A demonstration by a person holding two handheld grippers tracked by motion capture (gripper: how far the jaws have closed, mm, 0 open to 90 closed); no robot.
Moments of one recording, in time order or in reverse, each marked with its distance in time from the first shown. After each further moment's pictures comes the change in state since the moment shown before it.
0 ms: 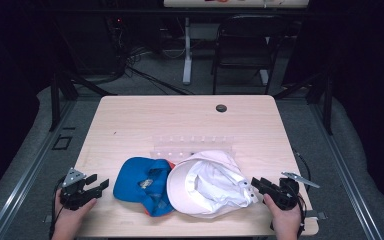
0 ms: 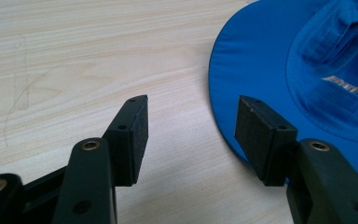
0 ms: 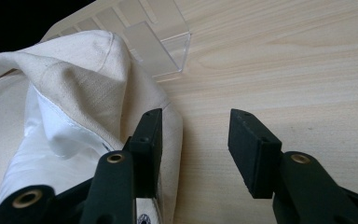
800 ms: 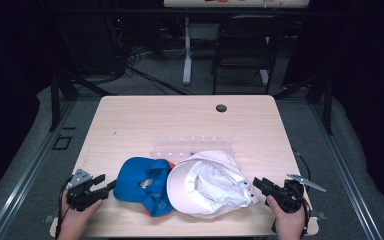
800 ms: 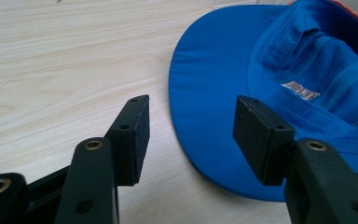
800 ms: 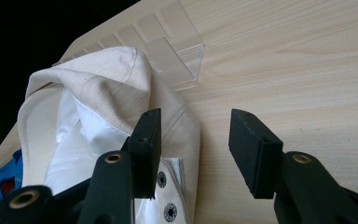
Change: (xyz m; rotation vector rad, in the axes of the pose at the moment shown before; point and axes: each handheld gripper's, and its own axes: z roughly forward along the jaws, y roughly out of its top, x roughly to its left) left arm -0.020 0.004 0.005 0.001 -0.069 0.033; right arm 0.004 0.001 -0.016 -0.039 0.050 0.039
